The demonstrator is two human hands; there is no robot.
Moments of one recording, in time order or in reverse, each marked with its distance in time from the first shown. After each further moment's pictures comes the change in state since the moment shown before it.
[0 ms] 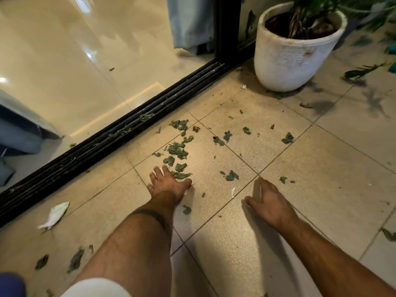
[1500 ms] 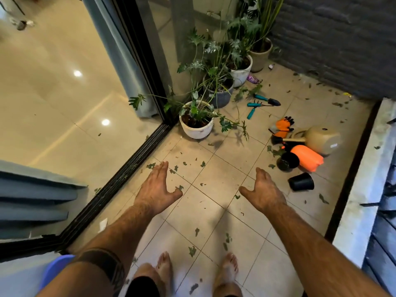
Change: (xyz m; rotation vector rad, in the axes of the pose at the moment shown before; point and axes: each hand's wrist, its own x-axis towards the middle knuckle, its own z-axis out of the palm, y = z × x) left_hand -0.502 0.211 -0.490 0.131 -0.070 0.639; right_hand -0.415 -0.150 -0.571 0.002 0.081 0.369
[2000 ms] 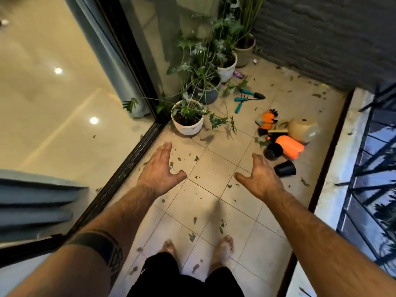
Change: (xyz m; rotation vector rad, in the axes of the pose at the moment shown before) left_hand -0.020 0.061 -0.098 -0.035 0.010 0.120; right_hand -0.072 -0.038 -0.091 0.076 0.071 -0.016
